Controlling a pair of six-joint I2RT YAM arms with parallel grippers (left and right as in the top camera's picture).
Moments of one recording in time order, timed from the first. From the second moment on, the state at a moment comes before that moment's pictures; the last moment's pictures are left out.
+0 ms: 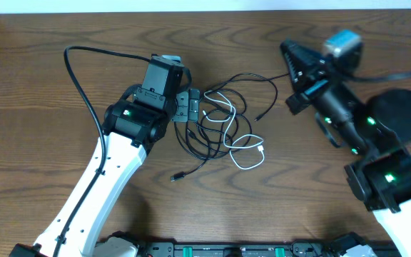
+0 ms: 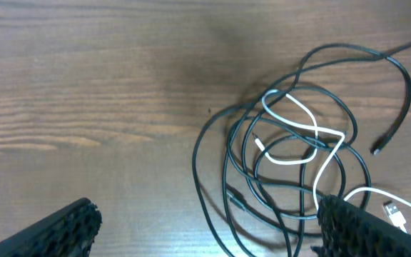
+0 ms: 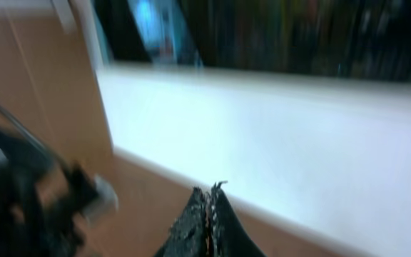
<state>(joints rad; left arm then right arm) -0.40 1.39 1.28 -0.83 -0.18 -0.25 0.39 1.03 1.10 0.01 -0.25 0.09</state>
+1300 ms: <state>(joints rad) -0.40 1.39 1.28 -0.83 -0.18 -0.25 0.46 1.76 1.10 0.01 -0.46 1.38</state>
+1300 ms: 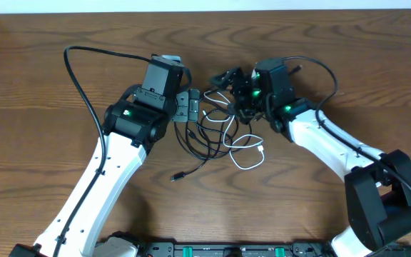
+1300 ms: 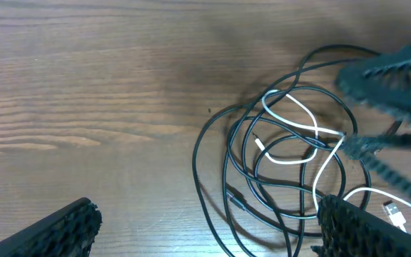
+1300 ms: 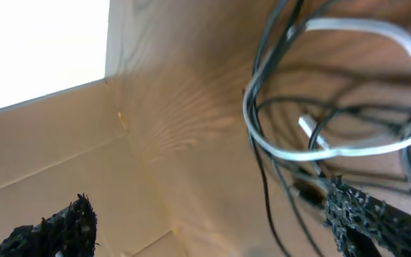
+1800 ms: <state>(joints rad) -0.40 1.39 1.28 -0.83 -0.18 -0.25 0.54 1.76 1.10 -0.11 -0.21 1.60</state>
